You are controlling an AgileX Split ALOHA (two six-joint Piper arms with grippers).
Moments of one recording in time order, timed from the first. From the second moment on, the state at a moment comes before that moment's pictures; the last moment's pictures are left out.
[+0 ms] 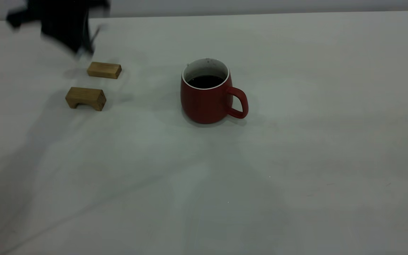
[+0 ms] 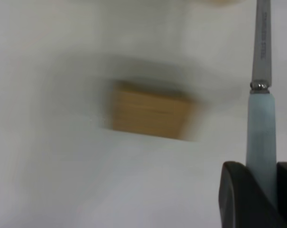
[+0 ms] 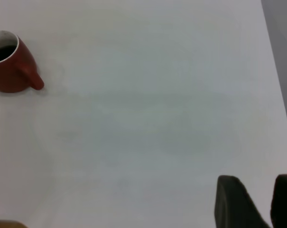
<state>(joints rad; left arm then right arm) -0.16 2.17 -1.53 -0.23 0.71 -0.18 0.00 0.02 -0.47 0.03 1.14 -0.06</state>
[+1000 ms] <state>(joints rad) -0.23 2.31 -1.62 -1.16 1.07 -1.04 0.00 0.02 -0.47 0.03 1.14 -0.06</state>
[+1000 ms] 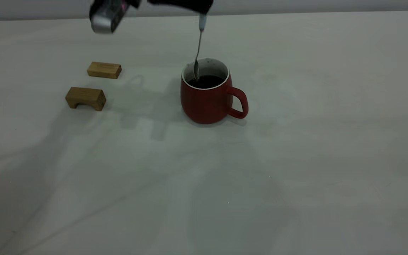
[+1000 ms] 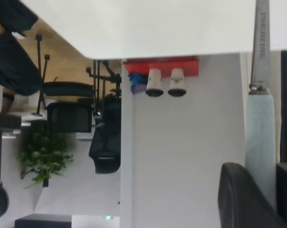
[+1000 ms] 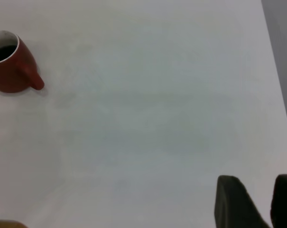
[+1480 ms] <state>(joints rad) -0.23 2.45 -1.62 -1.32 0.95 -0.72 0.00 0.02 -0.47 0.03 1.14 -0.06</state>
